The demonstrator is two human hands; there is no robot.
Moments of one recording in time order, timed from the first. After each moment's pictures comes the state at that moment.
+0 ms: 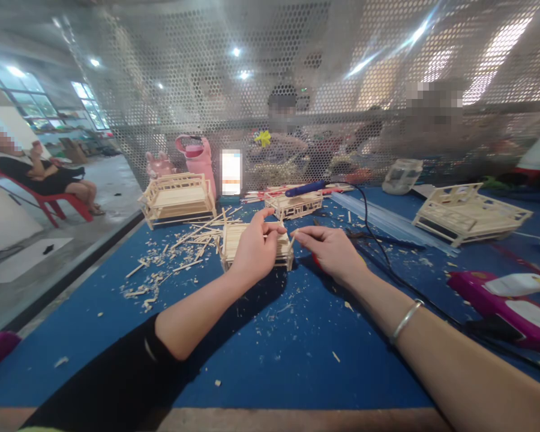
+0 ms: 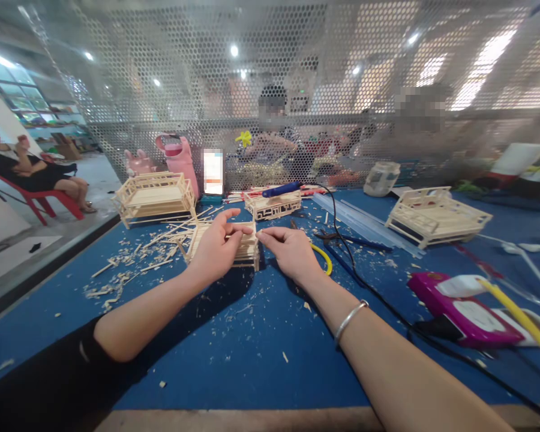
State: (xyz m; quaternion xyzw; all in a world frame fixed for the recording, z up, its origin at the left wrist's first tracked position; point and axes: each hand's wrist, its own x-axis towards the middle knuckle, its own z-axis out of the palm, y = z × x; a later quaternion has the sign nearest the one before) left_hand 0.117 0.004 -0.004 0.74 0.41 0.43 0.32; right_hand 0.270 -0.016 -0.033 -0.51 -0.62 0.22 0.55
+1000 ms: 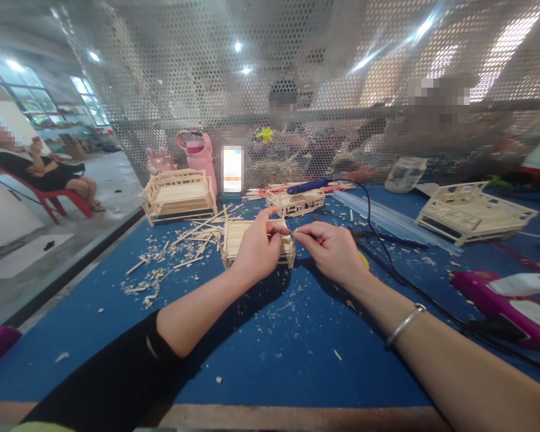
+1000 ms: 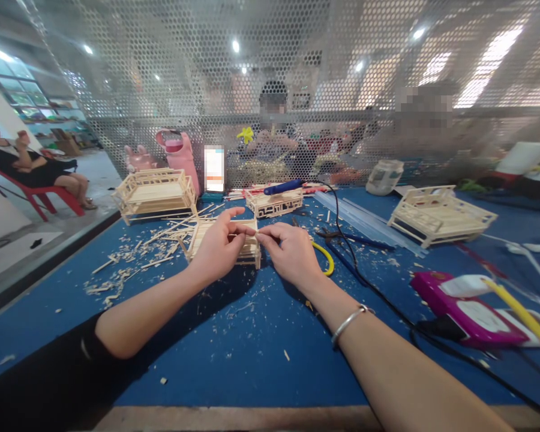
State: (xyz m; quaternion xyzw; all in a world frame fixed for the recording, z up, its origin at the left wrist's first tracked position) left_hand 0.116 0.004 -0.007 0.75 0.38 0.42 0.33; right_hand 0.266 -0.026 -0.028 -0.49 -0.70 0.05 0.51
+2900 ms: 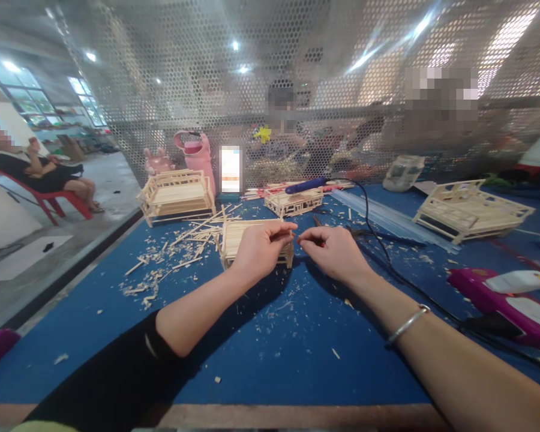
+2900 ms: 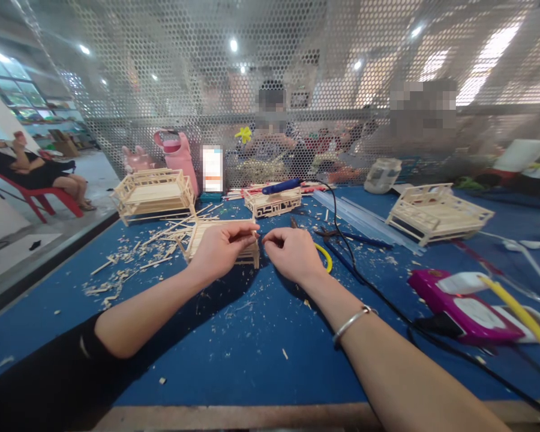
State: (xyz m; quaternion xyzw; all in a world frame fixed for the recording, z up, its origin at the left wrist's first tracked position) left_hand 0.120 0.006 -0.010 0.76 0.35 0.42 0.36; right_hand 0.271 -0.031 -0.025 -0.58 -0.66 0.08 0.47
